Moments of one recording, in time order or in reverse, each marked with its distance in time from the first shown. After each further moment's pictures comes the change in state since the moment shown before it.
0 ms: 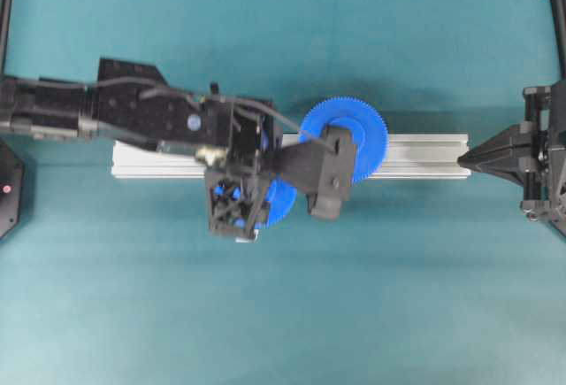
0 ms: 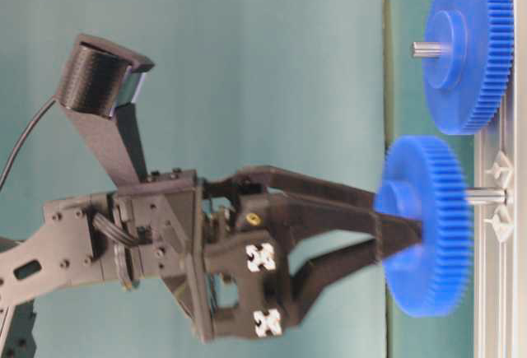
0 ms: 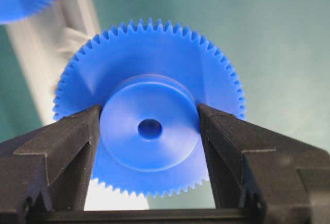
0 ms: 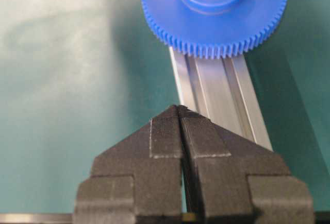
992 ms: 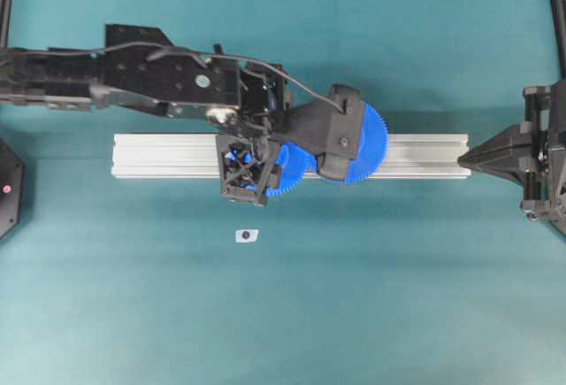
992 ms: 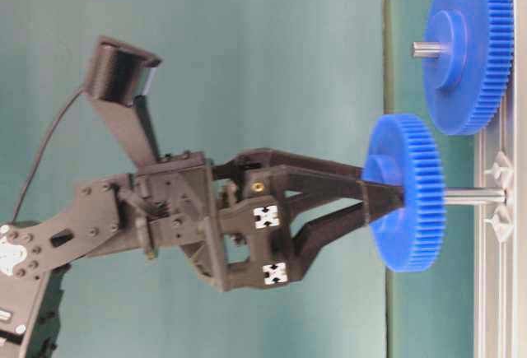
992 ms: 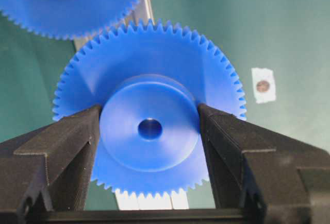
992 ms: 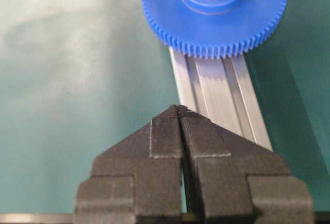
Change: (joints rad) left arm 0.072 0.035 -0.017 0.000 -0.046 0.064; right arm 0.002 0.000 0.000 -0.002 0.000 0.000
